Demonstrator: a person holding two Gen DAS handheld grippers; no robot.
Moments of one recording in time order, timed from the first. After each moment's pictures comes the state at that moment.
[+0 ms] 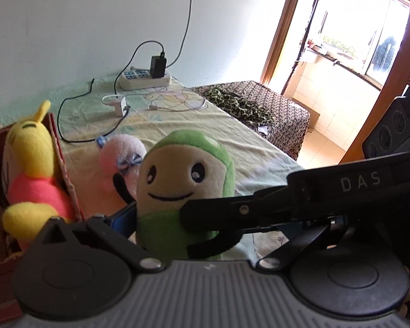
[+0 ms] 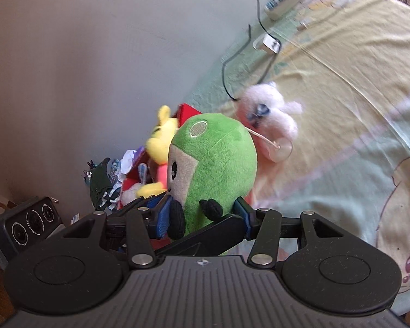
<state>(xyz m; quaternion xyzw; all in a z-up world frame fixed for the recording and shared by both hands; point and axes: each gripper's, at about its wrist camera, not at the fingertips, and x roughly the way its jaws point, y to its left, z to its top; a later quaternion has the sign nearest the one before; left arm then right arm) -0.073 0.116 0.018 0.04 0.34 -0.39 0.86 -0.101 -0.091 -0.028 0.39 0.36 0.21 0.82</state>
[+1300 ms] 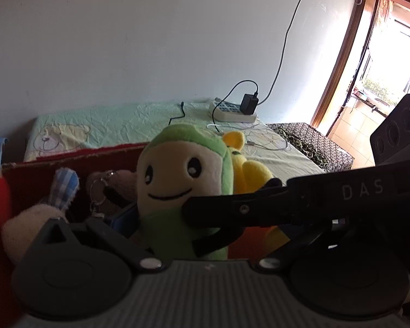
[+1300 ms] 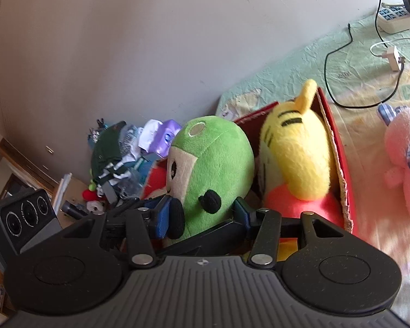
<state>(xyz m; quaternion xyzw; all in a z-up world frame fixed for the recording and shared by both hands) 0.010 0.287 0.011 -0.03 0.31 -0.31 0.90 0.011 0.076 -0.010 0.27 0.37 0.28 0.84</state>
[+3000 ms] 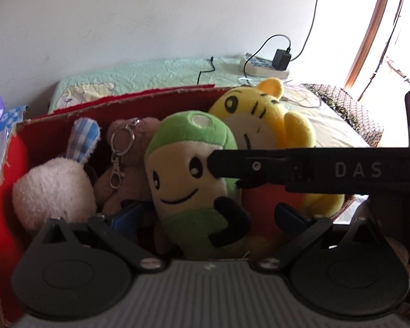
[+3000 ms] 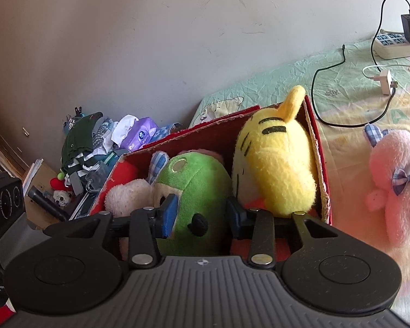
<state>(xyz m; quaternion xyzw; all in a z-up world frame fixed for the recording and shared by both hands) 0.014 0.290 -0.009 0.02 0.40 -0.24 0.88 0.015 0.083 -0.025 0.20 0.35 0.25 0.88</state>
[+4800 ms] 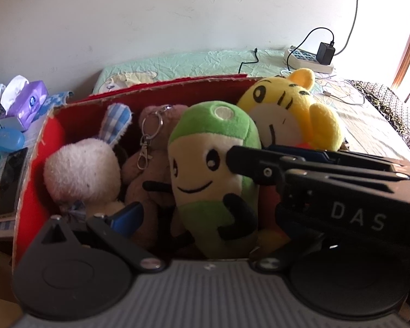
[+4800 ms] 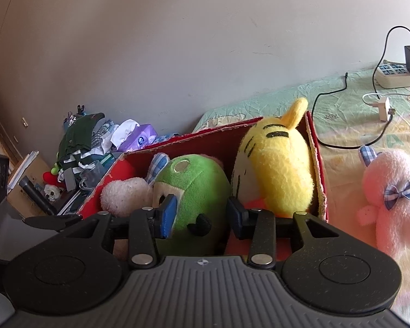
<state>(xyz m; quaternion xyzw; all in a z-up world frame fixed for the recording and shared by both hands) 0.005 0.273 -0.005 0.04 0.42 -0.13 0.90 -0.002 0.087 -0.025 0.16 0.30 0.24 0.91</state>
